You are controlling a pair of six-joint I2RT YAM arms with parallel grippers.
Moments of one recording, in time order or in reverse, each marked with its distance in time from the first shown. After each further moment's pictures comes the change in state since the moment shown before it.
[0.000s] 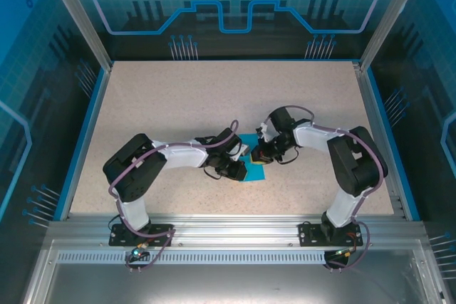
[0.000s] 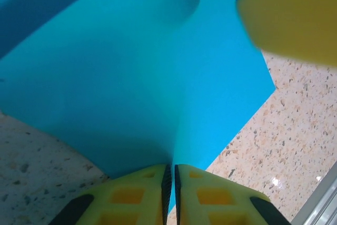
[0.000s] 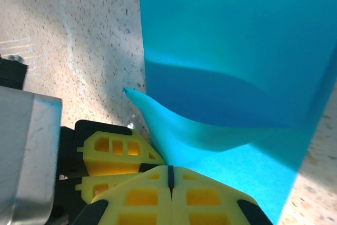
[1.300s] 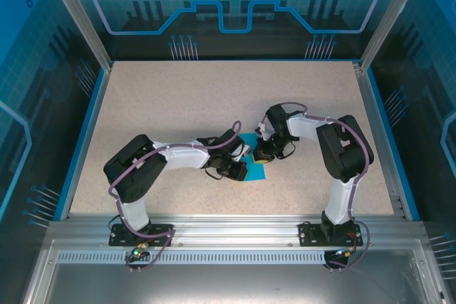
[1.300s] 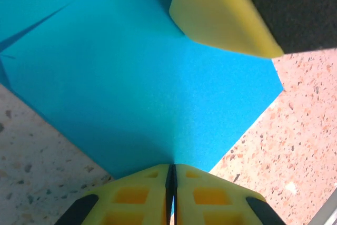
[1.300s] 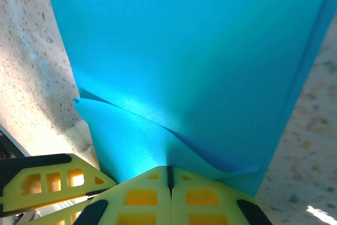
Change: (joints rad) left arm -0.025 0.000 0.014 -0.018 -0.061 0.003; right arm -0.042 0.153 0.162 -0.182 0.110 -0.139
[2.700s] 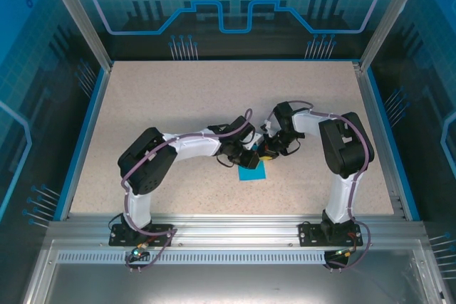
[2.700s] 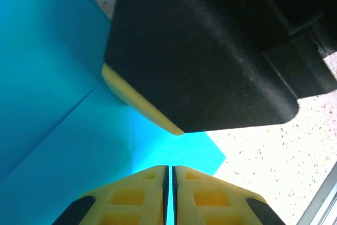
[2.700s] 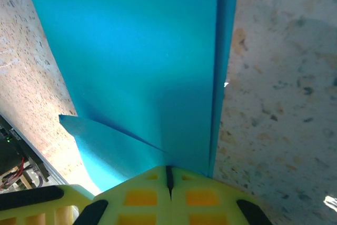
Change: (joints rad) left arm 0.016 0.127 0.237 -0.069 0.052 0.073; right arm -0.066 0.032 0.019 -0.024 -0.054 -0.030
